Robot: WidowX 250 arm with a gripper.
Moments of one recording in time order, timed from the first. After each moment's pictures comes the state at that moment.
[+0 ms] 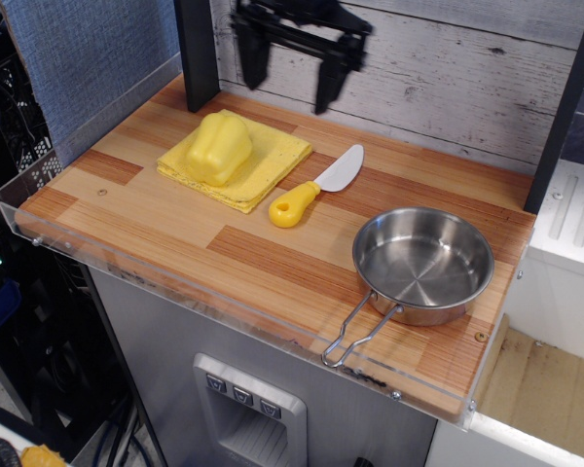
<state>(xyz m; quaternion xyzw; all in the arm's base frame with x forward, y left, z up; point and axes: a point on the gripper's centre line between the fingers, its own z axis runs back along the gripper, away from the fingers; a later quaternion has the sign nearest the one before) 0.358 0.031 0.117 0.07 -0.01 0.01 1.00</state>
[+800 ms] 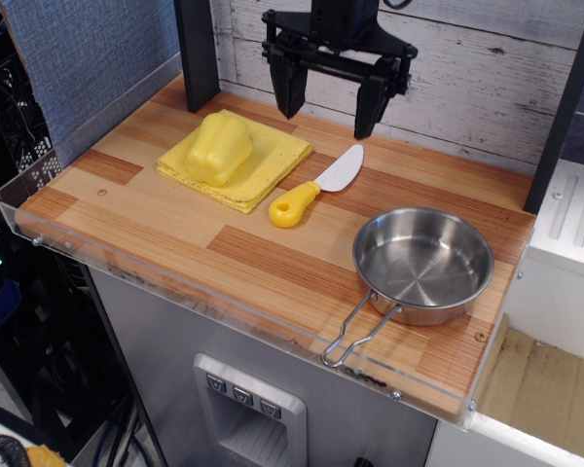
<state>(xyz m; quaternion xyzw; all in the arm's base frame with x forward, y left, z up) 0.347 0.002 0.118 0.04 -0.06 0.03 1.00</state>
